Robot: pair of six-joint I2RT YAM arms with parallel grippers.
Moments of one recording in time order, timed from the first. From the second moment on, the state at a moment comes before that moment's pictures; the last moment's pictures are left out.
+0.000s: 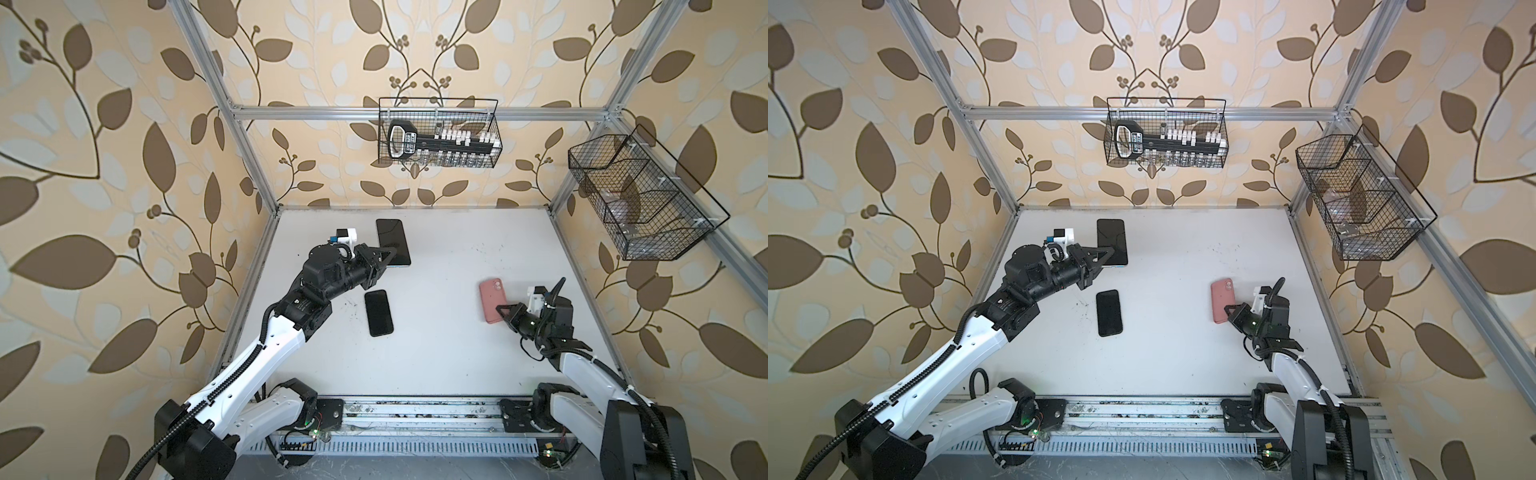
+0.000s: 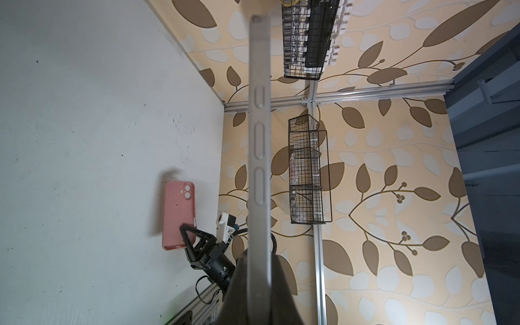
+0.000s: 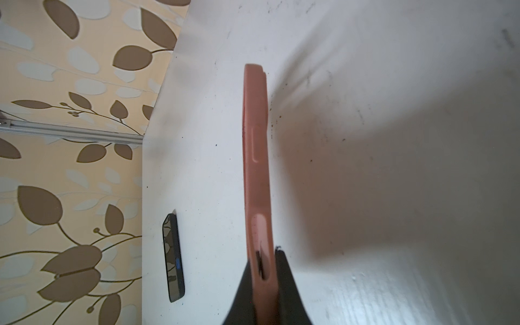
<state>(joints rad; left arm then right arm) -0.46 1.00 0.86 0.02 0.39 -1.39 -0.16 1.00 0.23 0.06 -0.50 0.69</state>
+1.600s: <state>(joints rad) -0.47 1.02 0.74 0.06 0.46 -1.30 -0.26 0.77 0.38 -0.39 -0.27 0.43</state>
